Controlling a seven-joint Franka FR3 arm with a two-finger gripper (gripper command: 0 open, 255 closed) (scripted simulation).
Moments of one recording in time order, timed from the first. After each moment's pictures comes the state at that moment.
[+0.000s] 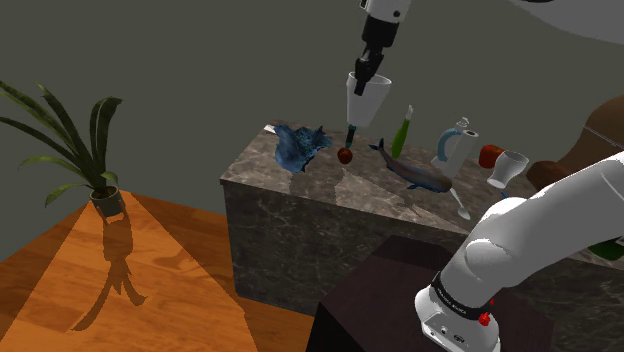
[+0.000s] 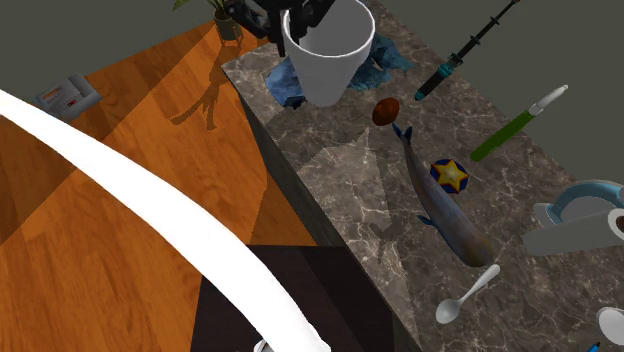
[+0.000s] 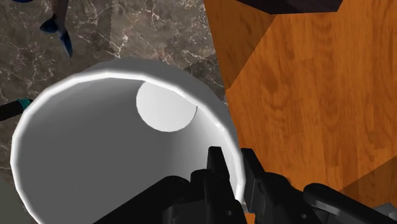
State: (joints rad) arm -0.01 -0.40 0.00 -1.90 0.01 1.61 -0.29
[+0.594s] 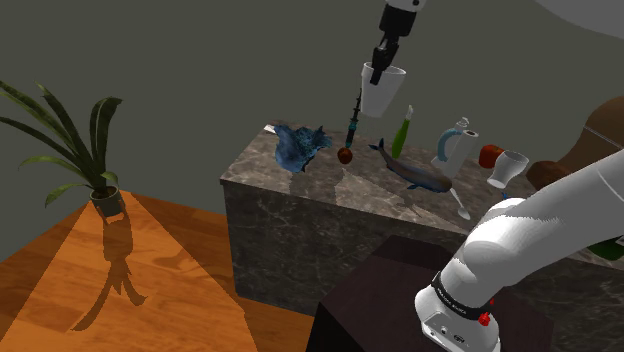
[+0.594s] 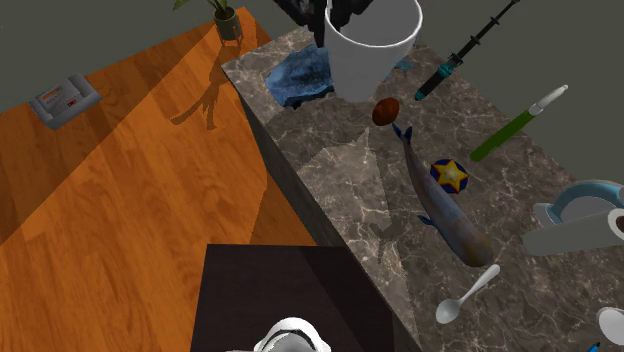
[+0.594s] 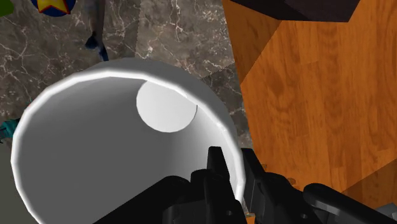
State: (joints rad) arm -0.04 -0.39 -0.07 -1.83 -0.01 1.55 -0.38
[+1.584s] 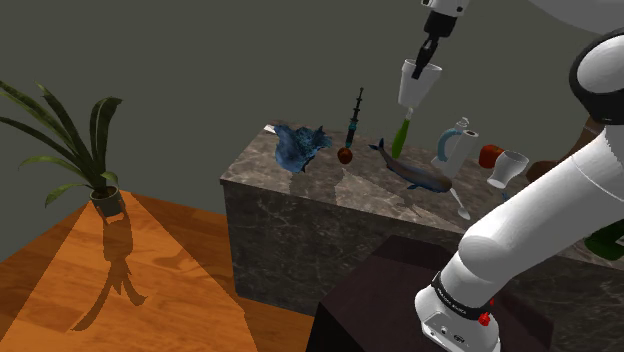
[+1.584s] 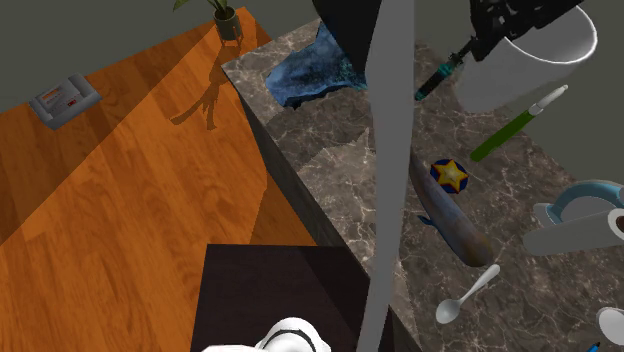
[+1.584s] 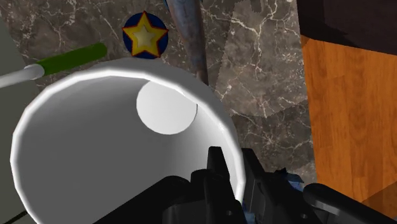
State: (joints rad) arm -0.15 -0.24 -0.36 -1.66 -0.03 1.53 -0.78
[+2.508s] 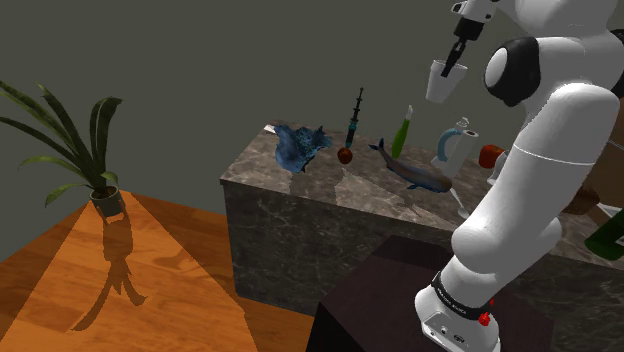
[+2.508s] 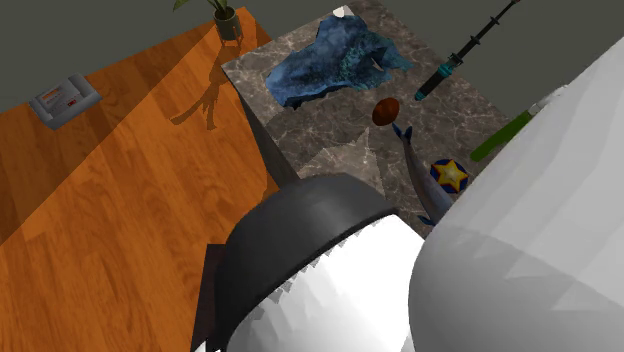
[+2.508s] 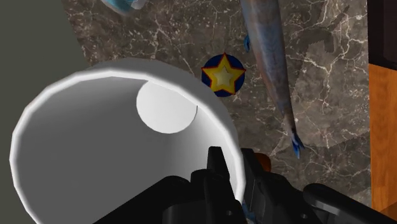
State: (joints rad) arm -0.36 0.17 -0.61 -1.23 0.19 1.43 -1.19
